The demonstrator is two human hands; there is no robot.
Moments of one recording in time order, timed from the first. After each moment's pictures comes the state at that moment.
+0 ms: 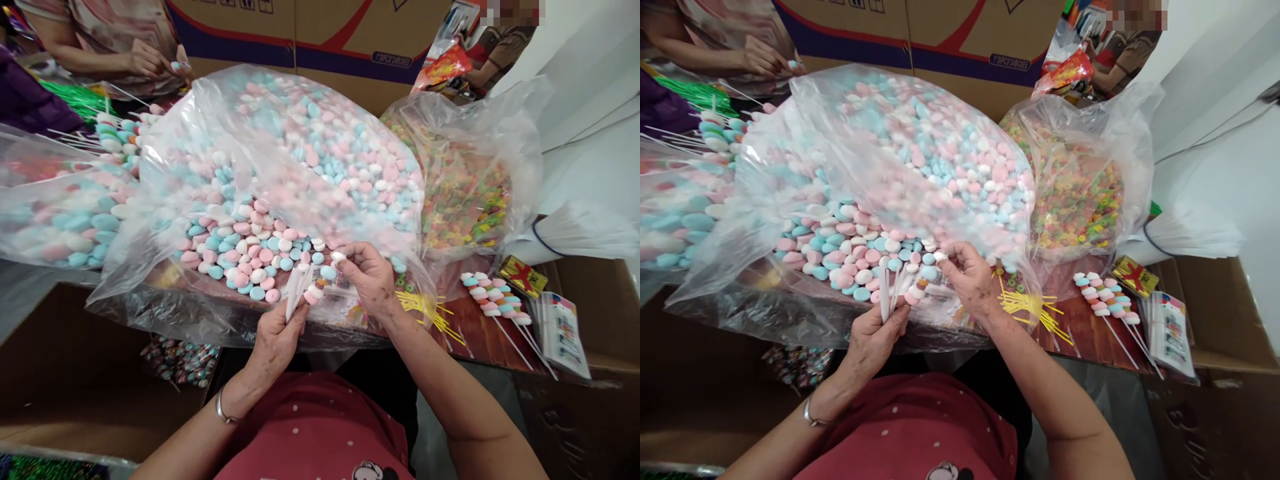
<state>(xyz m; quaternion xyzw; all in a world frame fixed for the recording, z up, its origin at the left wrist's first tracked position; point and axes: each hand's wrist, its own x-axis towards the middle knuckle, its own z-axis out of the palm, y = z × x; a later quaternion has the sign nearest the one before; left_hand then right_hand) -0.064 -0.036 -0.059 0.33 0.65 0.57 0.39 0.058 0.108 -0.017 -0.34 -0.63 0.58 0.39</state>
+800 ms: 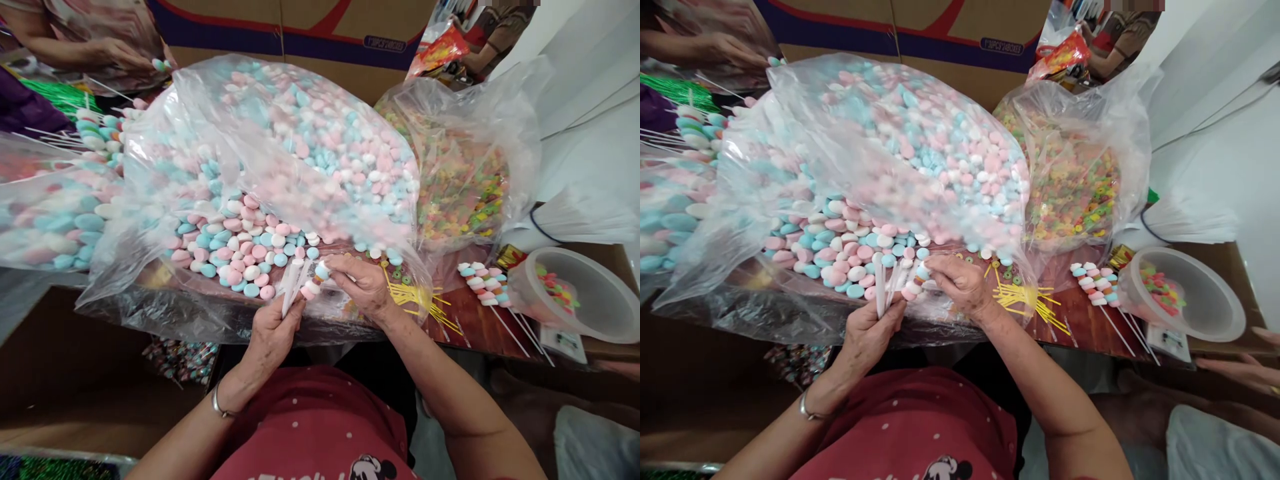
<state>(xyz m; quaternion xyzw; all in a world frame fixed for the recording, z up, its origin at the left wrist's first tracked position) -0.065 -0.034 -0.059 0.34 0.64 0.57 0.38 0.077 0.107 -0.023 -0.21 -0.81 0.42 0.36</state>
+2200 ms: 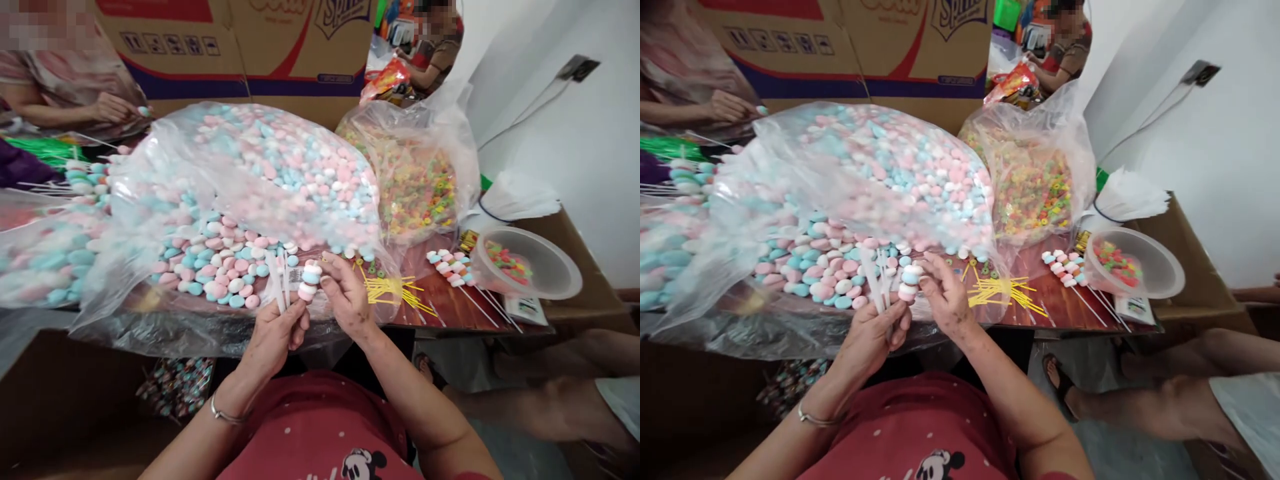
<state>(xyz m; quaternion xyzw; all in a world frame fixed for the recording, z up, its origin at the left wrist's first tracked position) -0.032 -0.021 -0.010 0.20 0.51 0.60 0.58 0.086 0.060 -0.021 -0.28 -0.64 0.54 0.48</state>
